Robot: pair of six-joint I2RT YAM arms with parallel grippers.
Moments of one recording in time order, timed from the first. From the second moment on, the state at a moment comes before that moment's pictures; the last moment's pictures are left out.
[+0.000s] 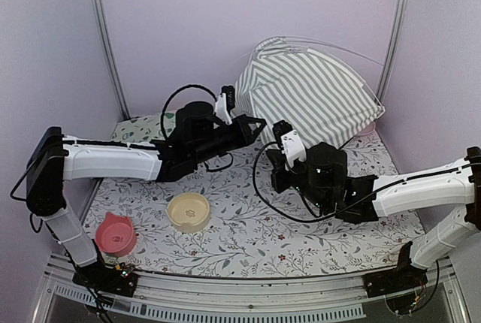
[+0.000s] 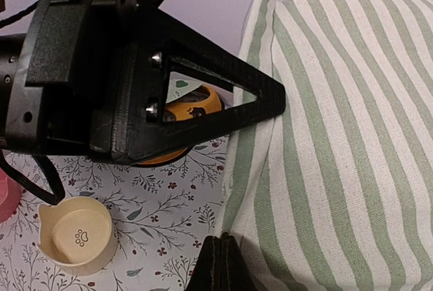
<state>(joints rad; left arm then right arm) -0.92 1.70 1.16 0.50 -0.07 -0.74 1.14 1.44 0.82 0.44 0.54 0.04</state>
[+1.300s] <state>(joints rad) -0.92 1.79 1.15 0.54 -0.03 -0.76 1.04 1.33 0.85 0.17 0.24 0.16</state>
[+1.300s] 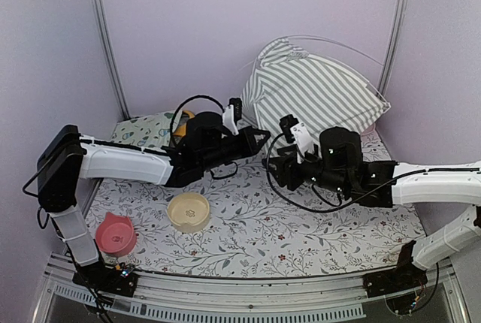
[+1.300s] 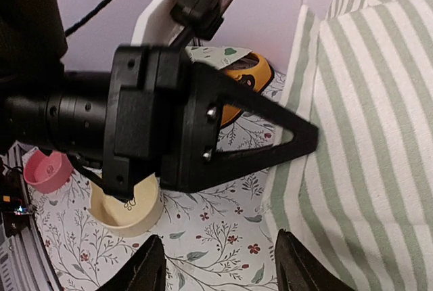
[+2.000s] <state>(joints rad) -0.92 1.79 1.12 0.54 0.01 -0.67 0.70 1.77 1.71 -0.25 -0.22 0.30</state>
